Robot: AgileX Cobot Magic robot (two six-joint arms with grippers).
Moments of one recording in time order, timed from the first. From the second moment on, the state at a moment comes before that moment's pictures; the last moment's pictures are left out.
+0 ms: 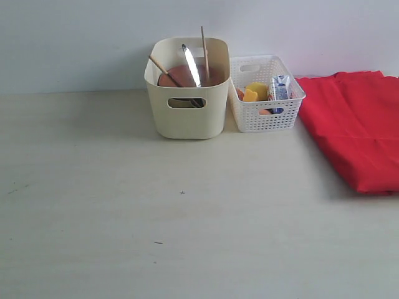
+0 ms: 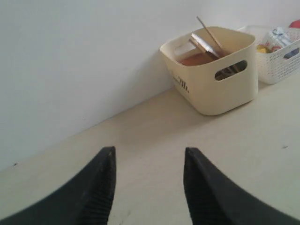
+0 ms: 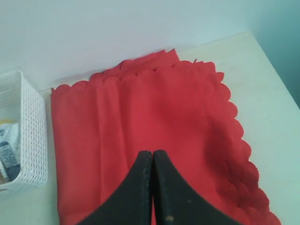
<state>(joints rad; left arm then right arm) -0.25 0.34 -0.24 -0.17 0.17 0.50 -0.44 1.79 -1.66 0.44 0.80 -0.40</state>
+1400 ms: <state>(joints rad) -0.18 0.01 -0.11 -0.16 0.26 0.50 -0.17 0.65 -0.67 0.50 0.43 -0.54</state>
